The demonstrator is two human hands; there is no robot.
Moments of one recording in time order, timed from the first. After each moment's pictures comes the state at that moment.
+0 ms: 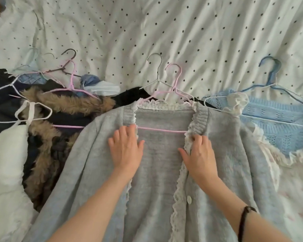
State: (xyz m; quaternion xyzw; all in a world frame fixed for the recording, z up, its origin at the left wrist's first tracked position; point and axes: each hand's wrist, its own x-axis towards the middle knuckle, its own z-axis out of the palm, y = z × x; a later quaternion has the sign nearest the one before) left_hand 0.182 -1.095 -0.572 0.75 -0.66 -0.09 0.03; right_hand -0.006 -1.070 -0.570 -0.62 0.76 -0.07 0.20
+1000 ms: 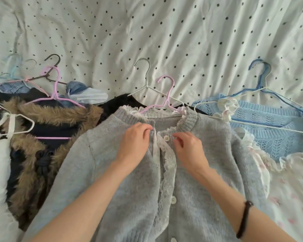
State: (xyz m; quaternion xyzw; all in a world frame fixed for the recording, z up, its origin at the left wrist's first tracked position) left_hand 0.145 -1.145 -0.550 0.65 -0.68 -0.29 0.17; right_hand -0.012 -1.117 -0.554 -0.60 0.71 -0.18 0.31
